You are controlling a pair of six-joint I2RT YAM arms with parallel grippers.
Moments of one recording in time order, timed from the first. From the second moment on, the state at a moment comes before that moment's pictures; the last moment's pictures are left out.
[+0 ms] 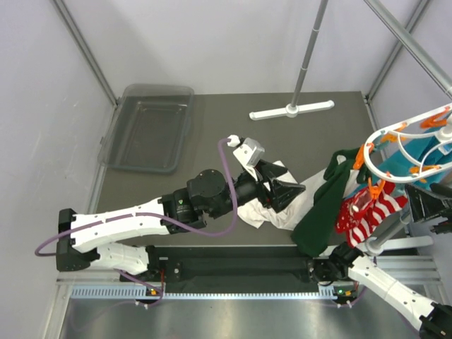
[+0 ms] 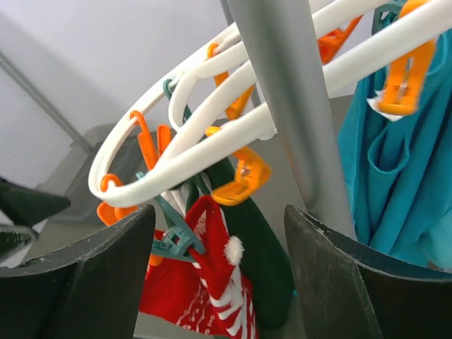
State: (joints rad) left arm -1.33 1.24 1.21 0.17 -0.22 -0.38; right arm 0.67 0.43 1.72 -1.21 0.50 0.31
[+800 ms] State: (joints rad) left arm -1.33 1.17 1.09 0.09 -0.24 -0.45; right arm 0.67 0.42 1.81 -1.28 0.62 0.36
